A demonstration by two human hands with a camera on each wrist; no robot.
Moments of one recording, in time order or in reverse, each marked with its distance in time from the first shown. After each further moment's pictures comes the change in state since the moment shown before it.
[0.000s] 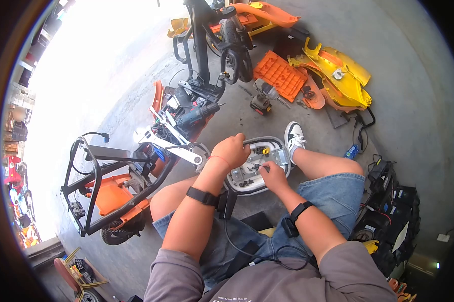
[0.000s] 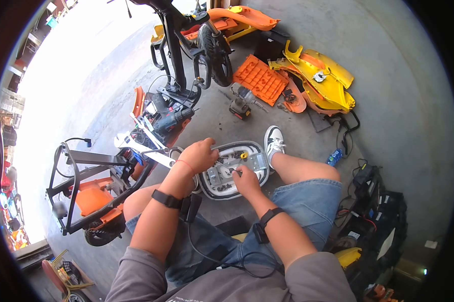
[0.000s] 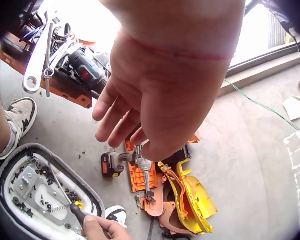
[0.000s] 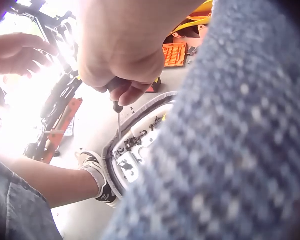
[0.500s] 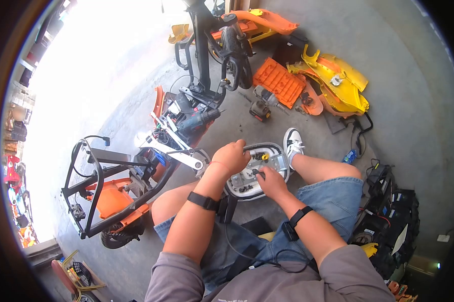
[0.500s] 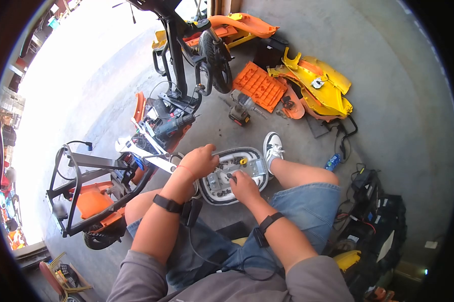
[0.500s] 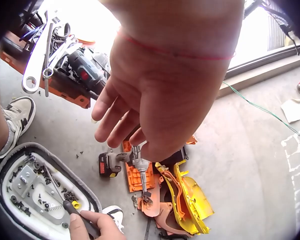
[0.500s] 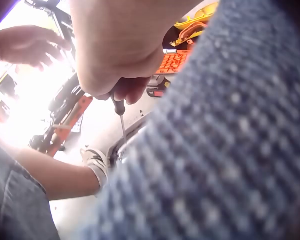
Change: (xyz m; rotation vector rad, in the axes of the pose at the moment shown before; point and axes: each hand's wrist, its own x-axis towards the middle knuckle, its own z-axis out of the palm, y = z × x) left_hand -0.004 -0.001 0.001 -0.015 0.024 0.025; right_hand -0.007 -0.009 -0.002 -0.198 0.012 -0.204
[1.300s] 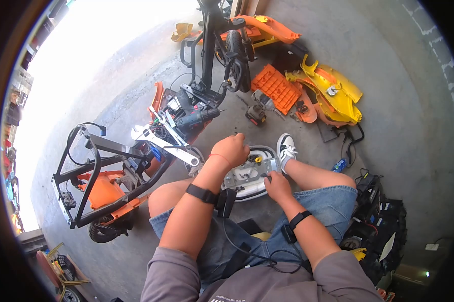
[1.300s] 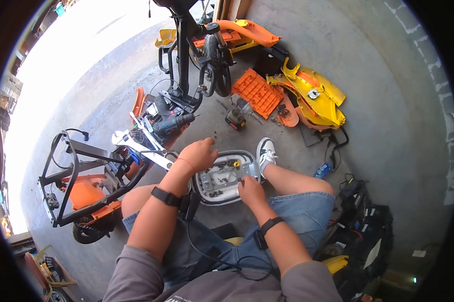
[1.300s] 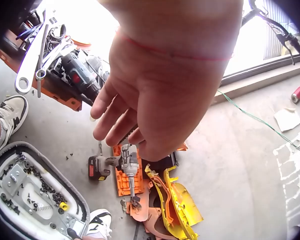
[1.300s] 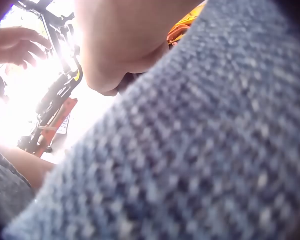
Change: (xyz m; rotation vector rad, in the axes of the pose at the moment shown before) left_hand 0.000 0.005 -0.013 0.008 0.055 0.029; right_hand -0.016 0.028 -0.020 -0.184 0.015 0.113
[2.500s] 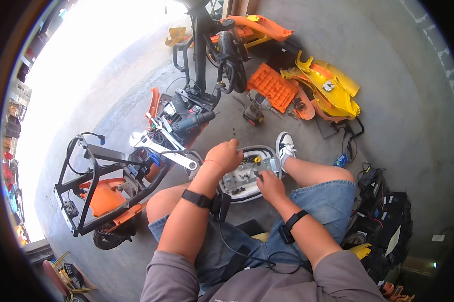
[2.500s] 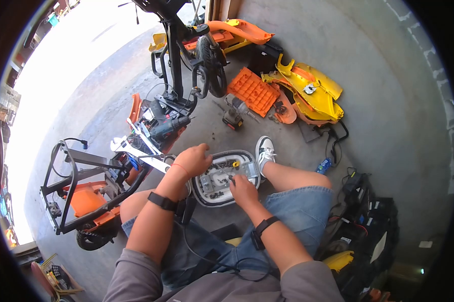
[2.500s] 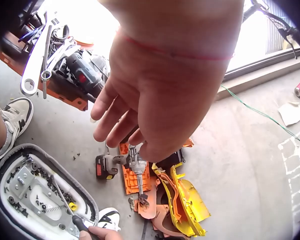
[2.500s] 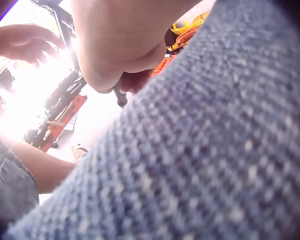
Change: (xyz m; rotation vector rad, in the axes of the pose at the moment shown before) left_hand -0.005 -0.008 0.010 -0.016 0.022 0.030; right_hand -0.002 -0.018 0.012 0.041 0.068 -0.122
